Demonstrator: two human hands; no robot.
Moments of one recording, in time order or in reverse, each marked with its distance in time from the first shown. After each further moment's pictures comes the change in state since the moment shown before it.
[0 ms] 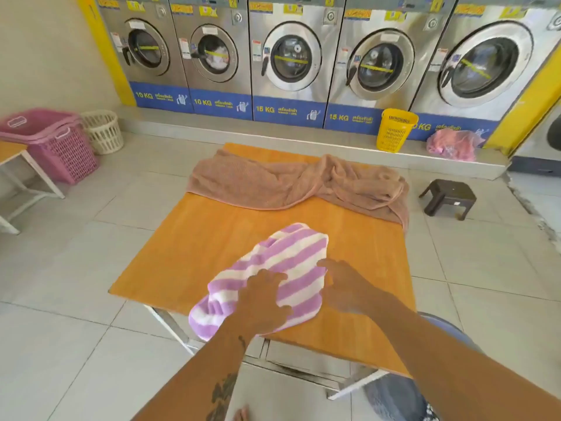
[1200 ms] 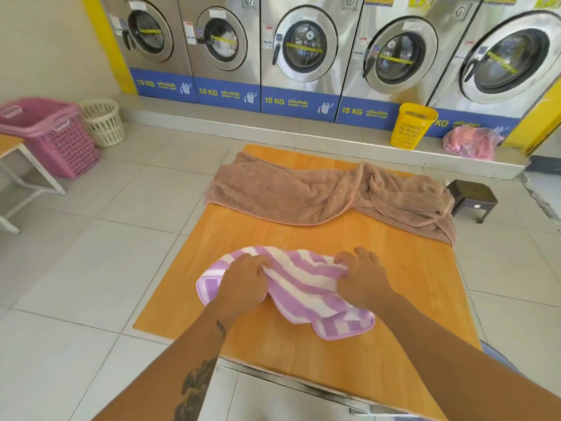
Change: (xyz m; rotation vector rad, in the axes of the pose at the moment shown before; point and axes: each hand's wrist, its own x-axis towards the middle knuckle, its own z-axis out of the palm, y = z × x) left_hand 0.066 -0.100 -0.112 -0.274 0.261 -0.023; right_hand 0.090 -0.078 0.003 -0.213 0.149 0.091
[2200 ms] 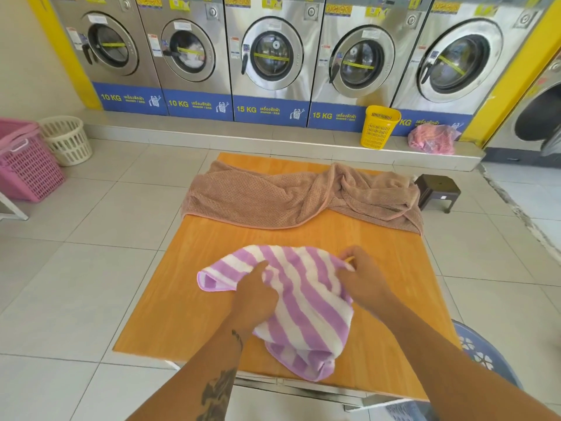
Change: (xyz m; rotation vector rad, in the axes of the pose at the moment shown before) left_hand -0.018 0.041 0.030 -0.187 -0.147 -0.261; right_hand -0.044 0.012 -0.016 0.796 0.189 0.161
